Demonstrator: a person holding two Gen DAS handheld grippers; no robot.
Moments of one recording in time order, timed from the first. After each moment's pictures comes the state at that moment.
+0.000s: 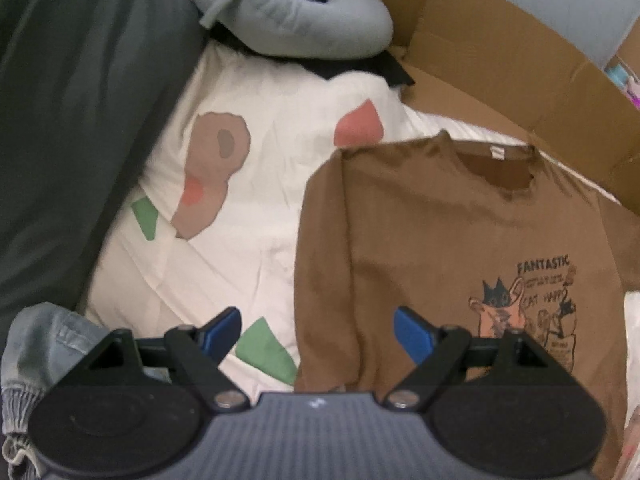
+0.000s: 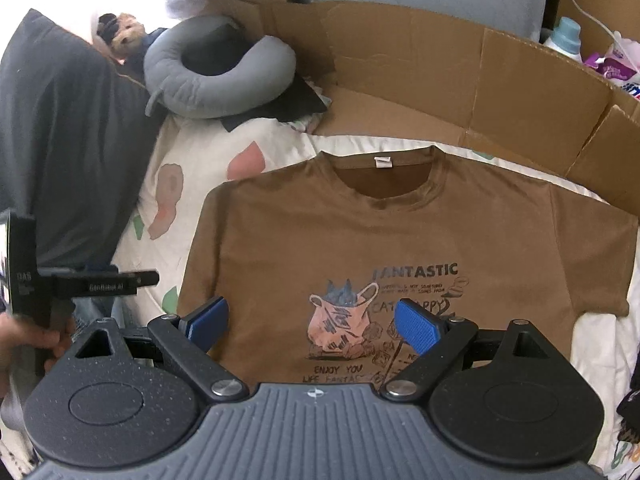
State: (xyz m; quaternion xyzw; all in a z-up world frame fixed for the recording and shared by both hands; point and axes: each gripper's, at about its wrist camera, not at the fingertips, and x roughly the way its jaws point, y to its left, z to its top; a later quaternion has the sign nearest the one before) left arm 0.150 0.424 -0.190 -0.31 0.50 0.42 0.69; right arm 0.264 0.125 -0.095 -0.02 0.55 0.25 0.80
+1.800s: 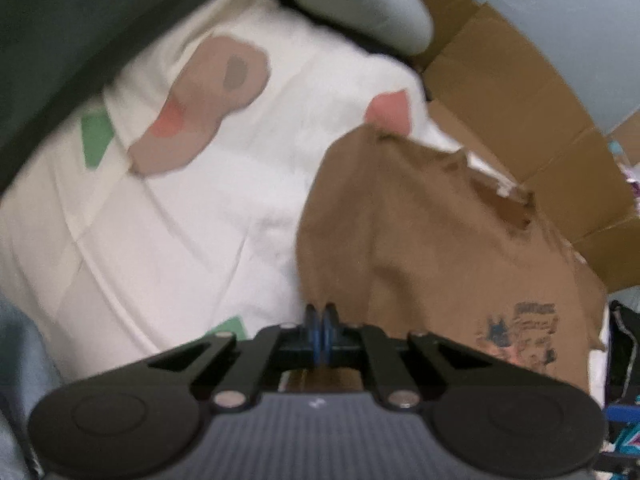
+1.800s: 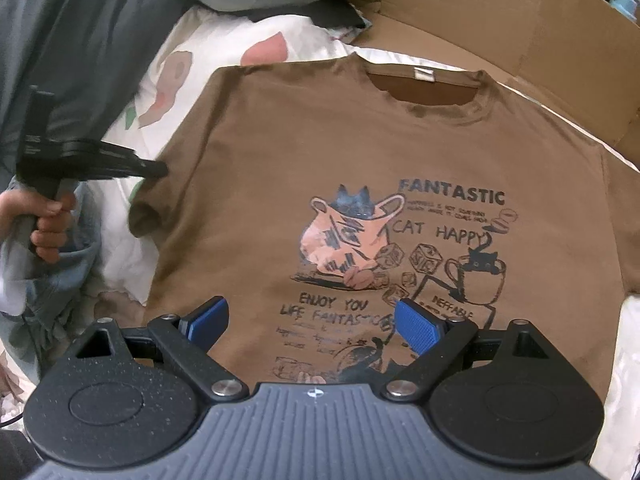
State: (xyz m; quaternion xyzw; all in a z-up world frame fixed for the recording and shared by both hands) left arm 0.100 0.439 -0.273 -0.41 0.35 0.39 0.74; right arm 0.204 0.123 -0.220 -0.10 0.56 0.30 0.77
